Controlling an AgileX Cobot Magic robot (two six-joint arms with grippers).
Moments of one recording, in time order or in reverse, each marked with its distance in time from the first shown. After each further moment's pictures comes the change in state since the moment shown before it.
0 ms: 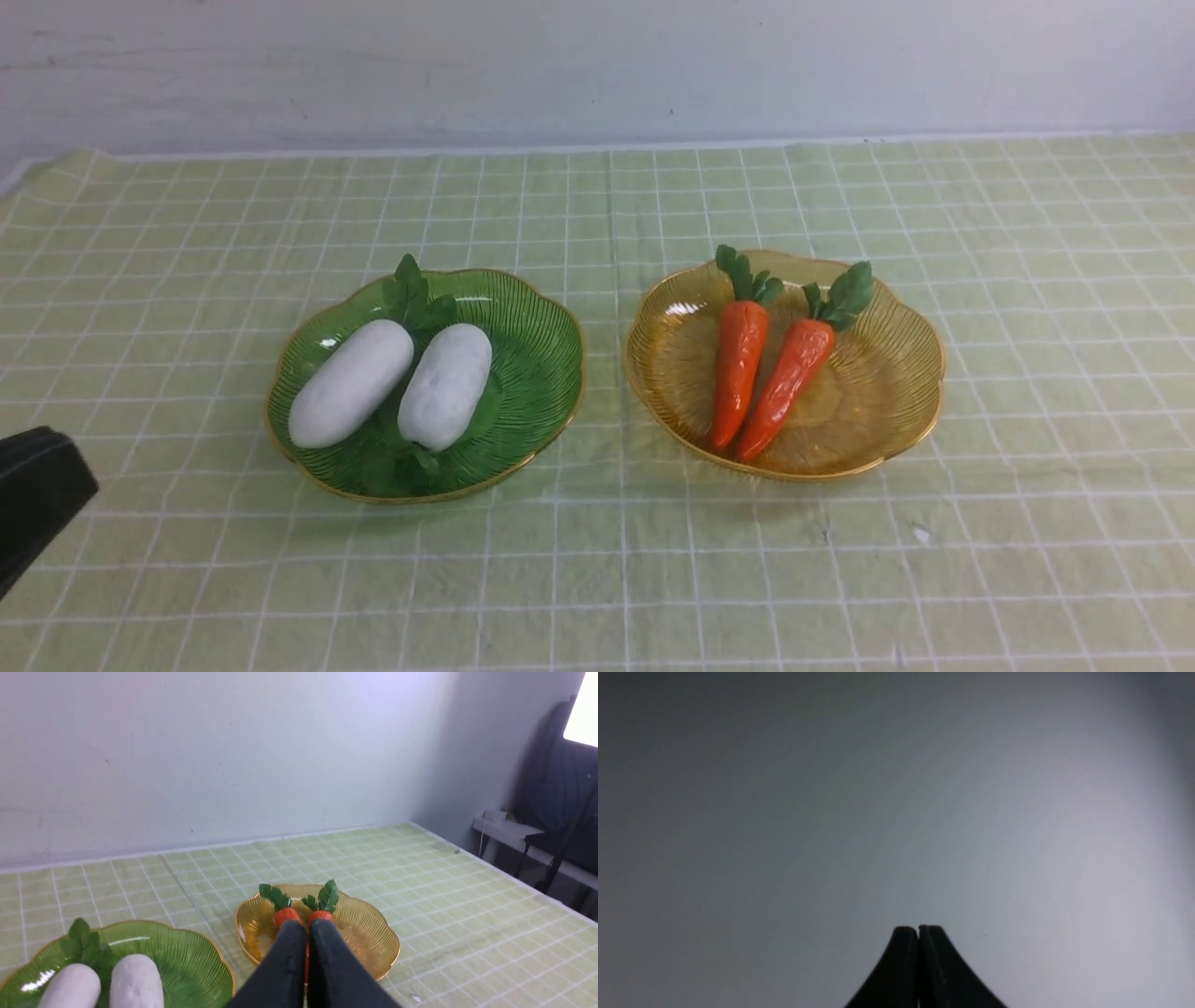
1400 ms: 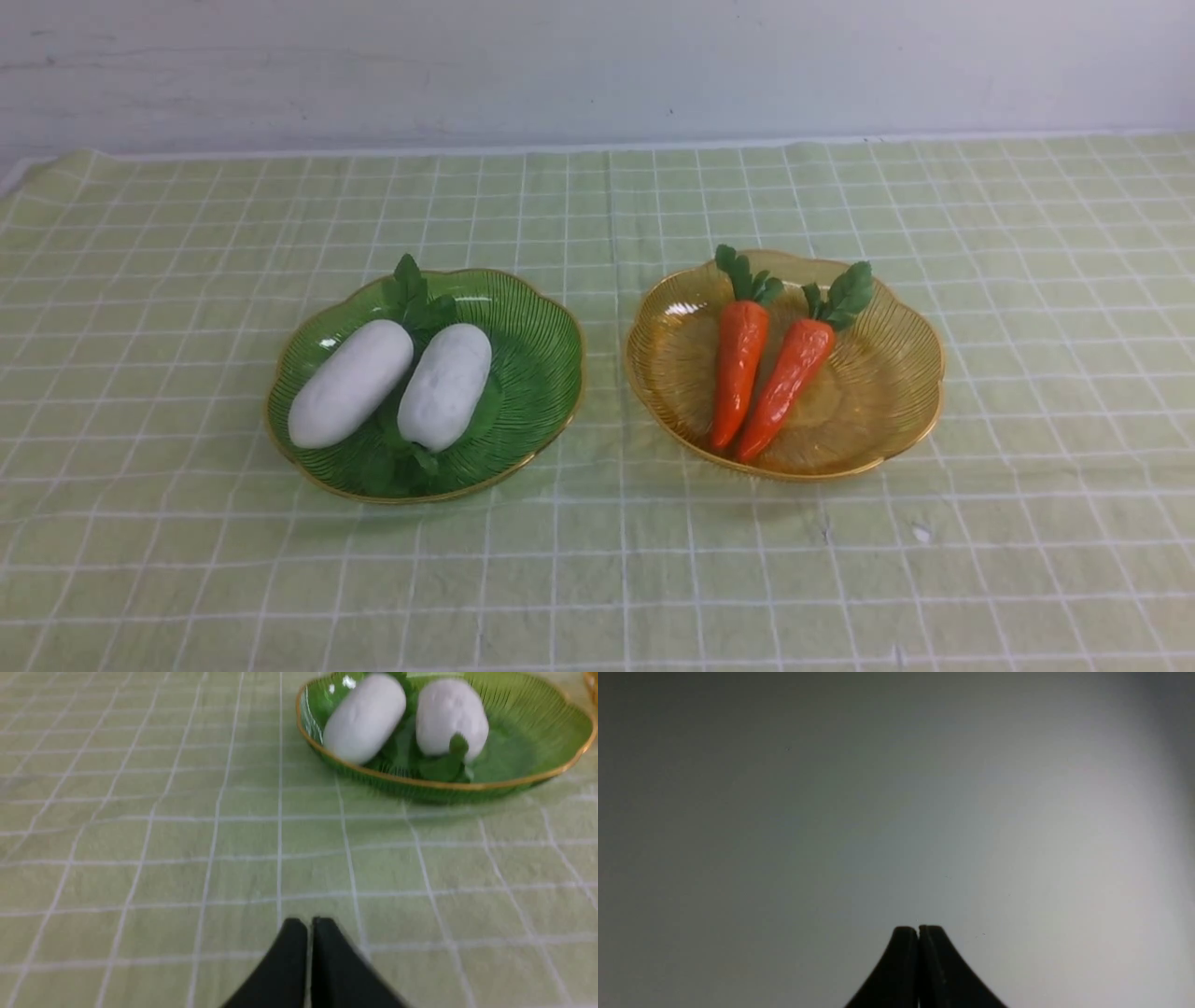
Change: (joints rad) right arm 0.000 0.000 0.000 -0.001 0.003 0.000; left arm 0.237 -0.256 0.612 0.581 -0.081 -0.339
